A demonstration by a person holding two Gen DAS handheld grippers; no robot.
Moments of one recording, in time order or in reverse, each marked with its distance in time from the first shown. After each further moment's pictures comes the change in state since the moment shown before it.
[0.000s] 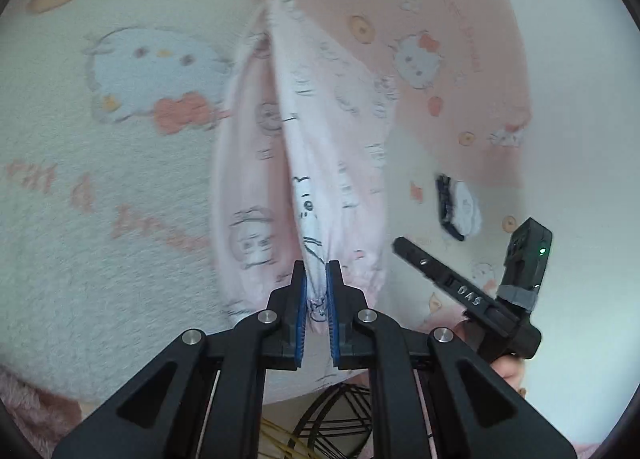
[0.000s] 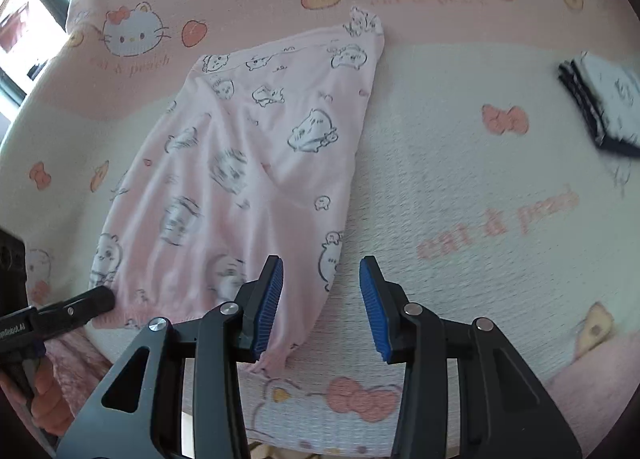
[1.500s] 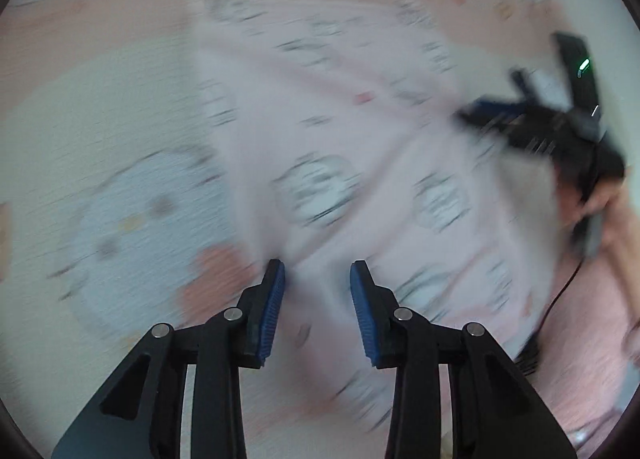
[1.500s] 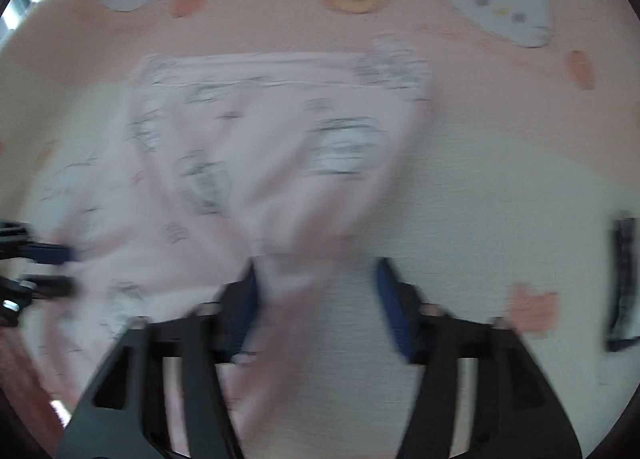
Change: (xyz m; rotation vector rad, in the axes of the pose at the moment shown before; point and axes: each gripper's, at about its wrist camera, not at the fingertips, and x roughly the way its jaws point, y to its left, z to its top) left arm 0.066 -0.044 0.119 0.541 0.191 0.455; right arm 0.065 -0.046 0.100 -0.276 0.017 -0.135
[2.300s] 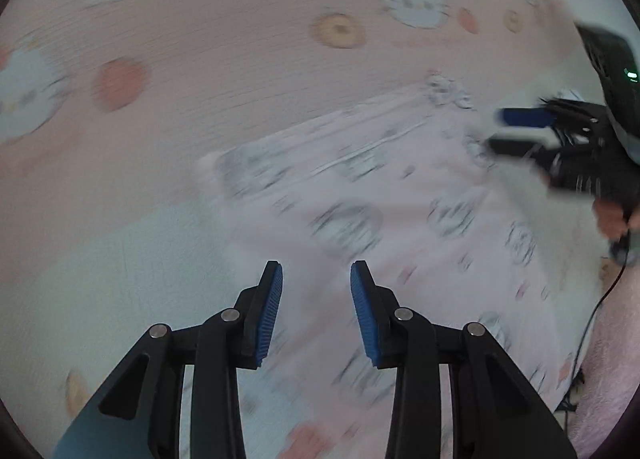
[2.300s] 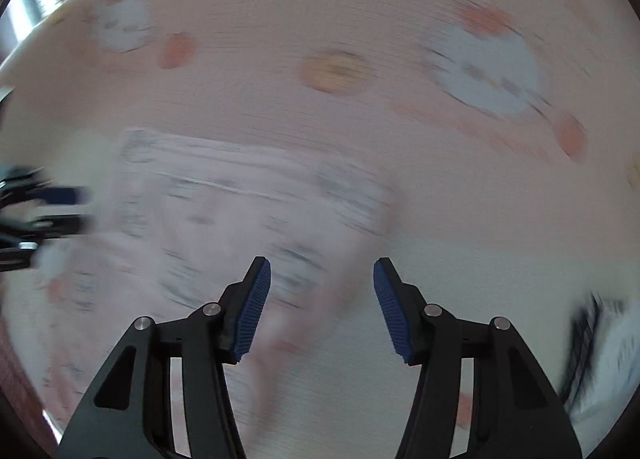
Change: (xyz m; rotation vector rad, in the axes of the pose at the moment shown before) left arm 0.022 -0.043 0.128 0.180 -0.152 0.052; right arm -0.024 0.006 0.056 -0.141 -0.088 0.061
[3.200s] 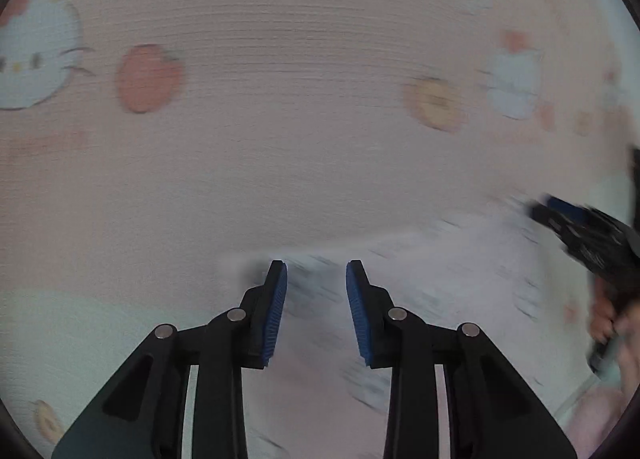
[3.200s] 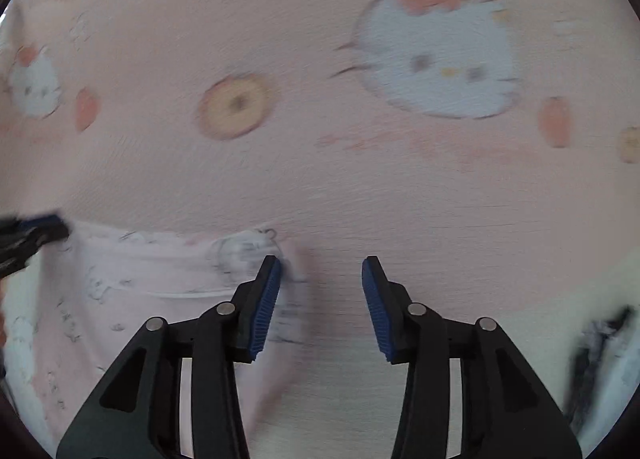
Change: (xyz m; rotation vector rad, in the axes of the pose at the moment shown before) left arm 0.016 0.004 0.050 -0.228 -0.120 0.010; right arm 0.043 -0.083 0.061 0.283 -0.014 -0.124
